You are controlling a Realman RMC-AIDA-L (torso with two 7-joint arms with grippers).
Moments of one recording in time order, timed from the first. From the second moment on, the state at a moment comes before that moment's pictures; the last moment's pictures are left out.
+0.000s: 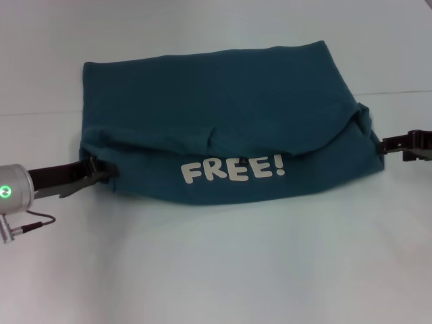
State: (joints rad) left arm -0.61 -2.08 0.81 0.66 2.06 1.02 -2.41; right arm 0.71 1.88 -0.58 -0.66 -2.52 -1.21 2.42
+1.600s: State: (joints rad) left arm -0.61 -2.08 0.81 0.65 2.06 1.01 -2.42; right arm 0.70 1.96 -0.75 -0.65 -2.52 -1.06 2.22
